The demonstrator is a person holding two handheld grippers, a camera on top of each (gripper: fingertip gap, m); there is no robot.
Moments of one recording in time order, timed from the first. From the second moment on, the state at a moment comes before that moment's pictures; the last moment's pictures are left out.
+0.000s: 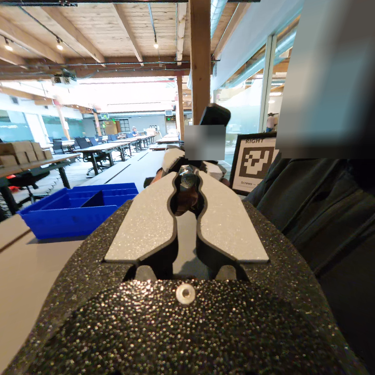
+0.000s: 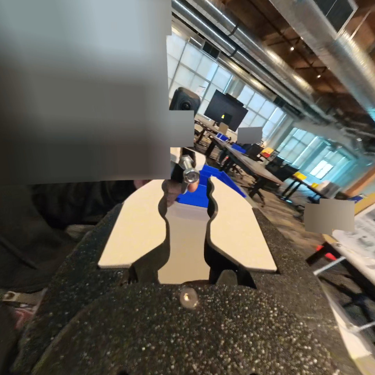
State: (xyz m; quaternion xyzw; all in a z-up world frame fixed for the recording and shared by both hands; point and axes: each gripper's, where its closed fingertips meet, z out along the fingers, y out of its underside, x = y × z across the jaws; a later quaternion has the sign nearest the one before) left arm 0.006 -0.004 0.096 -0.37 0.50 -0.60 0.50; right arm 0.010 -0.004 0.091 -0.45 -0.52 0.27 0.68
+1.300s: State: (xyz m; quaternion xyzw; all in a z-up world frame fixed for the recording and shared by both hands) left arm 0.008 0.006 0.095 -0.40 0.45 -0.66 0.44; right arm 0.014 0.004 0.090 -0.37 -0.55 0.06 0.75
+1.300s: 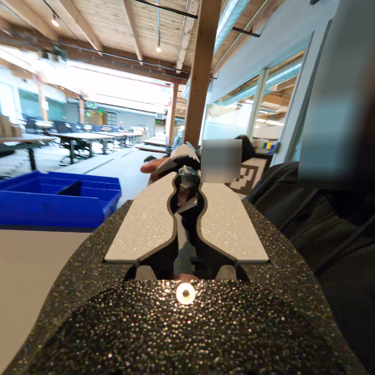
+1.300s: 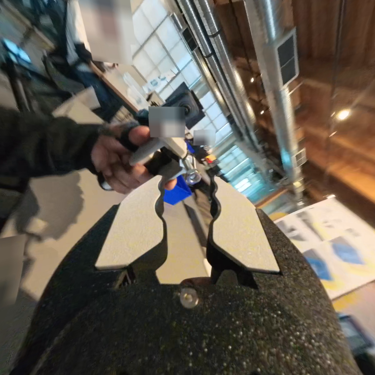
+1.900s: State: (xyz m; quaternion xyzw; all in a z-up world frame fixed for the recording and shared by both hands) left arm 0.005 -0.016 0.091 -0.32 0.55 -0.52 0.56; right arm 0.008 -0.013 0.093 -0.47 -0.49 0.40 0.62
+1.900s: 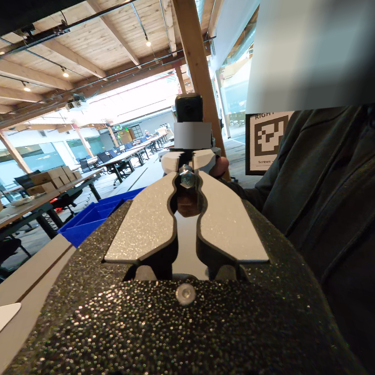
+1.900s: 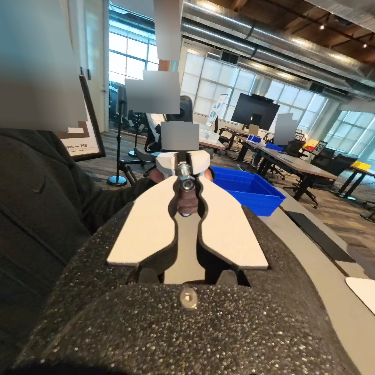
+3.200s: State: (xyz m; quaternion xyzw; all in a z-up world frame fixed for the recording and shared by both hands) left arm 0.026 0.031 0.058 -0.50 0.44 -0.63 0.40; right arm 0.376 0.189 -0.093 -0.85 -0.11 -0.11 0.49
